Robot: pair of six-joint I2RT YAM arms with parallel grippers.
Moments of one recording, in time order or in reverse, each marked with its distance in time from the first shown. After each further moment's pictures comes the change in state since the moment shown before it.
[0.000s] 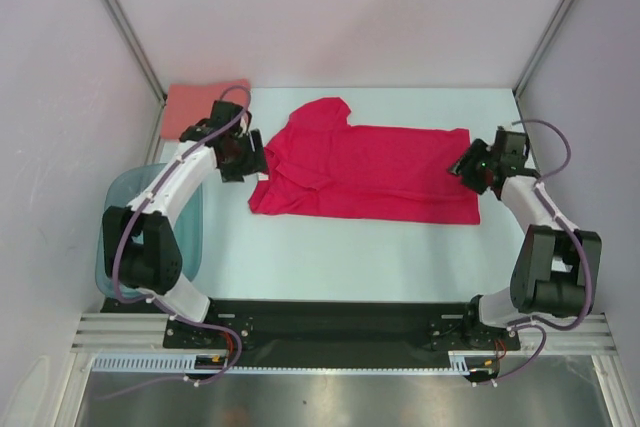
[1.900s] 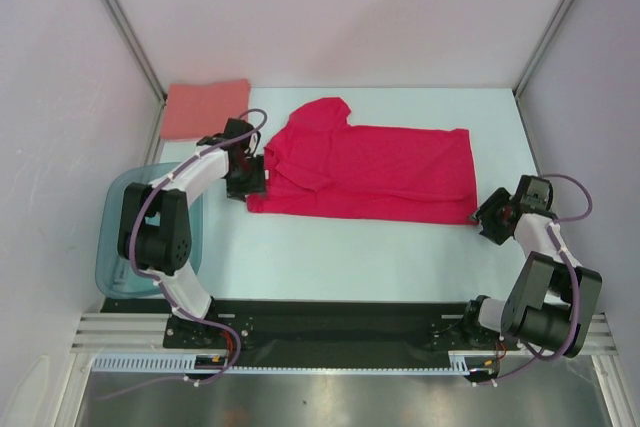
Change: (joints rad) left arm 0.001 0.137 -0.122 0.047 -0.029 0.117; right arm -0.215 -0.206 -0.299 -0.105 -0.003 -0.056
